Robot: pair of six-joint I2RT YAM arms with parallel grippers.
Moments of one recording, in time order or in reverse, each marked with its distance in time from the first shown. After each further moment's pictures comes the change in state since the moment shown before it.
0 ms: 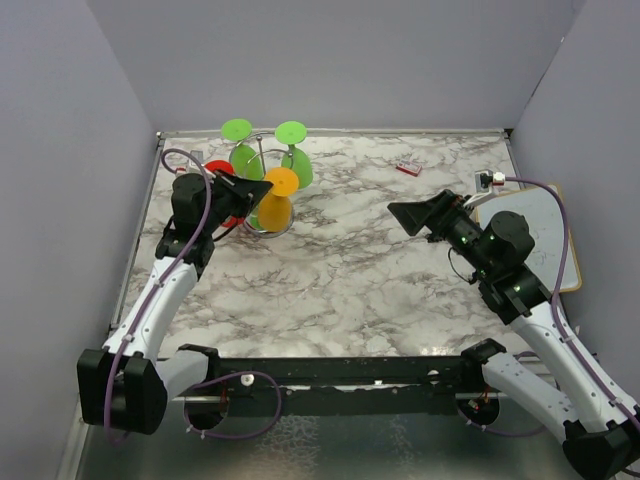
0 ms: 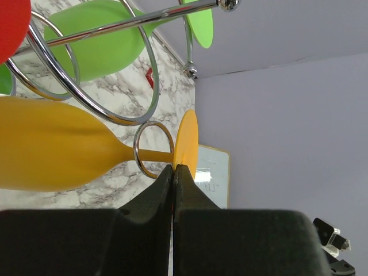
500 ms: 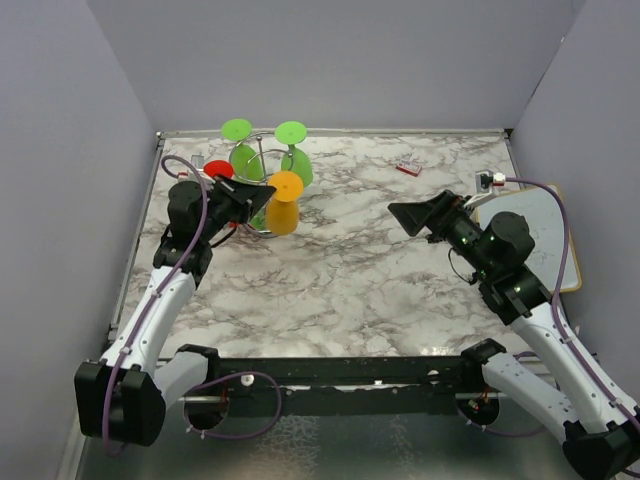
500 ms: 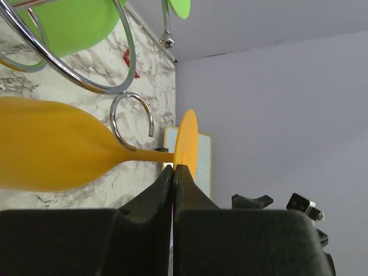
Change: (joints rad) left arm 0.000 -0.063 -0.048 0.037 0.071 -0.058; right arm 0.000 -0.004 -0.002 -0.003 0.003 0.000
